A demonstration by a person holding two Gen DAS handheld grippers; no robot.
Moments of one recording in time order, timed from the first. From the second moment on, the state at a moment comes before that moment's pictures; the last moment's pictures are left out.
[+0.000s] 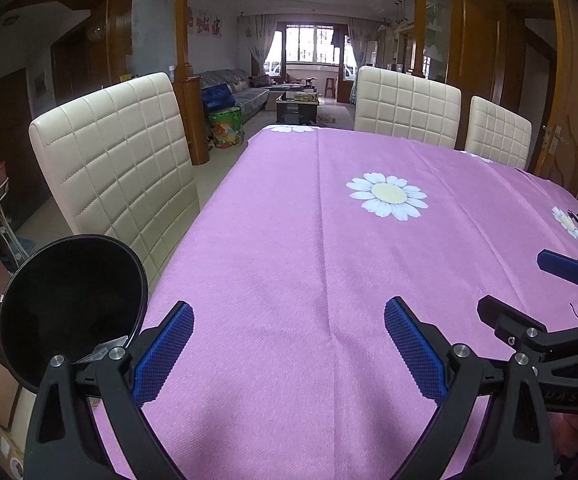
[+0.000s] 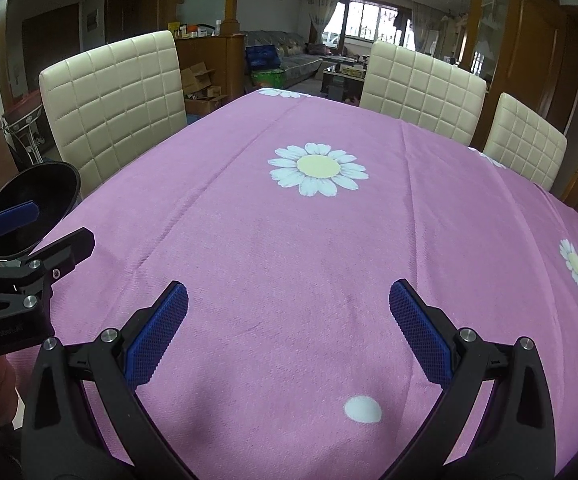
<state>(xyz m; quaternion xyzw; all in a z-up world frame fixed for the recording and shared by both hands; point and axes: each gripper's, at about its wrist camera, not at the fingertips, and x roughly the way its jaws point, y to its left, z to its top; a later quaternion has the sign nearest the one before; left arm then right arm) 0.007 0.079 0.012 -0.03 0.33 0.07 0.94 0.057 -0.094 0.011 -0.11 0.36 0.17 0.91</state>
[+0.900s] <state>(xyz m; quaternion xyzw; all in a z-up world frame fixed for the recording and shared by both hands) -0.004 0.080 0.016 -0.04 0.32 0.09 0.94 0.039 -0.098 0.016 -0.11 0.34 0.15 0.92</state>
